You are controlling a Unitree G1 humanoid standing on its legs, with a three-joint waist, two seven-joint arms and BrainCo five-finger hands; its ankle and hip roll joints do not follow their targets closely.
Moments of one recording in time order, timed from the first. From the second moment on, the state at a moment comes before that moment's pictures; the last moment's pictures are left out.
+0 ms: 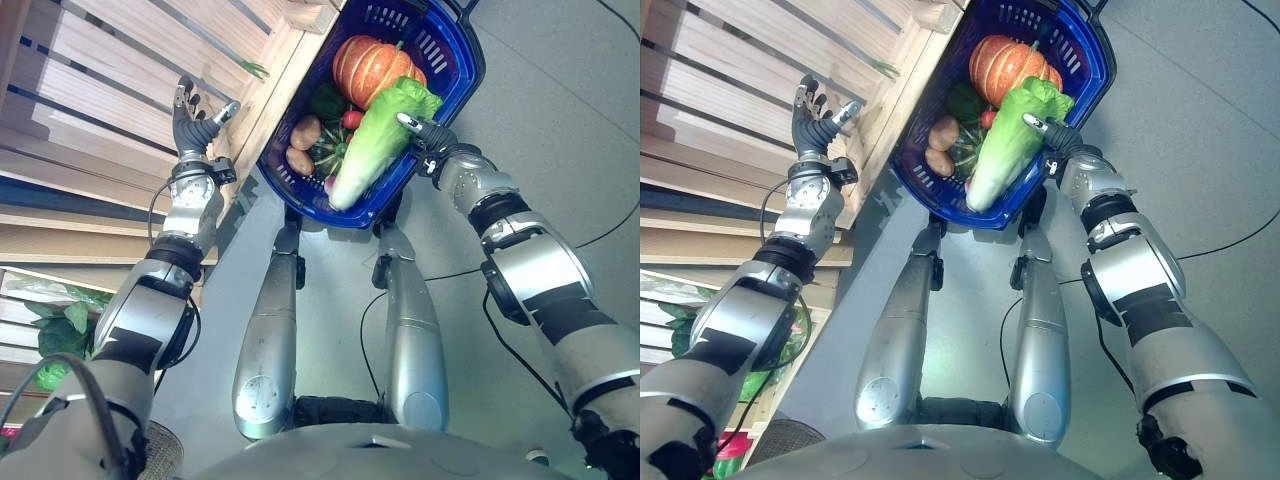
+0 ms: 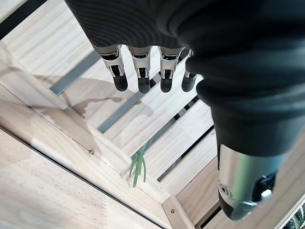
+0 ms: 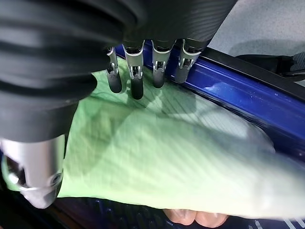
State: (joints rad) left arm -0.86 0.43 -0.34 0.92 -0.63 -0.40 0.35; right arm -1.16 -0.37 0.39 1.27 0.77 0.14 -0.02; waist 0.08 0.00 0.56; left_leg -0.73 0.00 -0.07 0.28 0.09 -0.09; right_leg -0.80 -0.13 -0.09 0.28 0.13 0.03
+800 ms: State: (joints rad) left arm -0.71 0.45 -0.34 0.91 -0.50 -0.38 0.35; right arm -1.01 -0.40 0.40 1.12 0.54 -0.06 -0.12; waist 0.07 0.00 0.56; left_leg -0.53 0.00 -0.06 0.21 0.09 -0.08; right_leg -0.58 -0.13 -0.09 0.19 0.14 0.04
